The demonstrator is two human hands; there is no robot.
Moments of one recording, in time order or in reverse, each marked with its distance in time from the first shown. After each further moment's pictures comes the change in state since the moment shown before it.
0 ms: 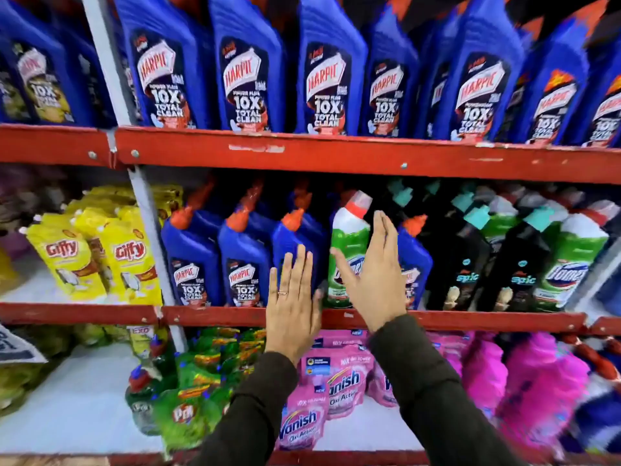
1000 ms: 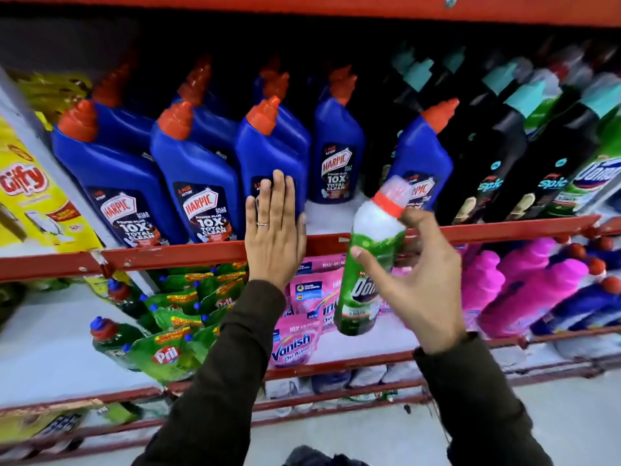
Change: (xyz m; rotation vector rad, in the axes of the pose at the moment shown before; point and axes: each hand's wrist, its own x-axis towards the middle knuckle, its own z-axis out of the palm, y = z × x) left_hand -0.006 -0.028 0.074 0.072 0.130 0.042; right_hand -0.084 0.047 -0.014 0.170 -0.013 0.219
